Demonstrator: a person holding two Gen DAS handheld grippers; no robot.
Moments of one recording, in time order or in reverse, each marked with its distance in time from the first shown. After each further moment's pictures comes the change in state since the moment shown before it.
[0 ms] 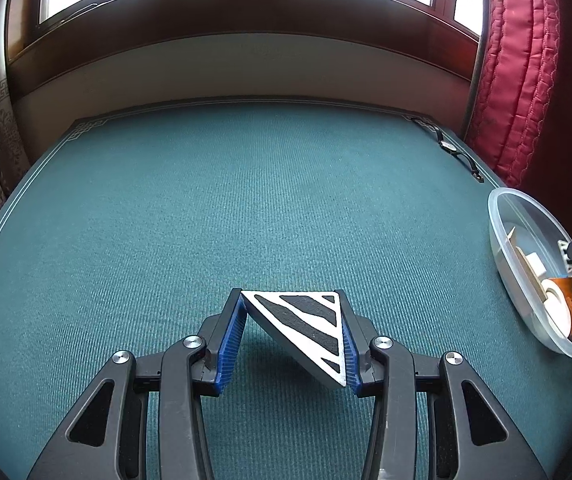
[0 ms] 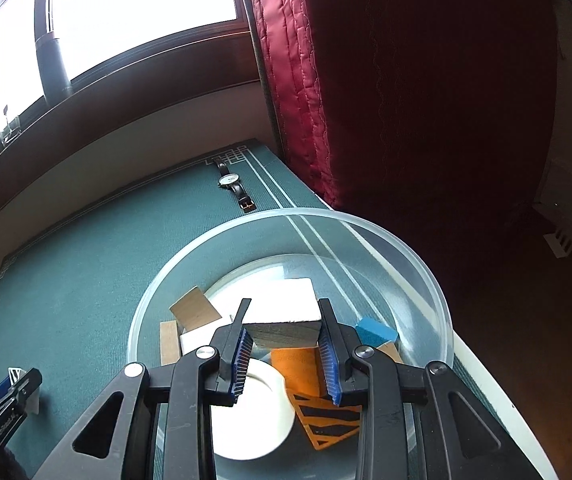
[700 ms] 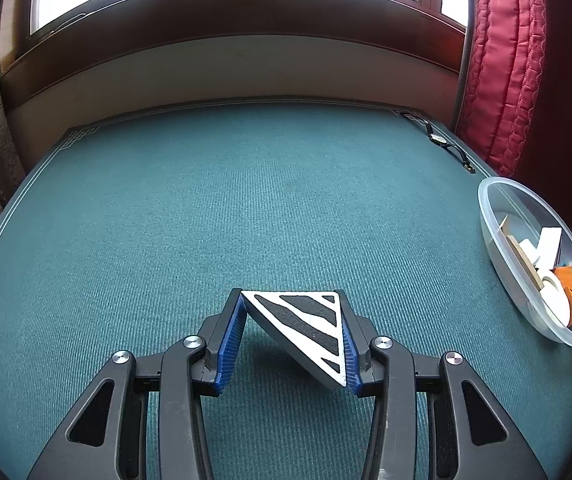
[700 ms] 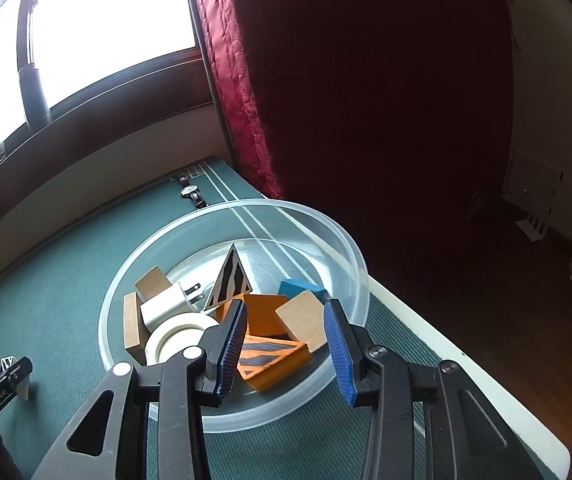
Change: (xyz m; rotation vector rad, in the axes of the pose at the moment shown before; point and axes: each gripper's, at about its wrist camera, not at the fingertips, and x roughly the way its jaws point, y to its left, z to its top) left arm -0.002 -0.009 -0.005 0.036 -0.005 -0.004; right arm -0.051 -0.042 -0.047 0.099 -0.086 -0.082
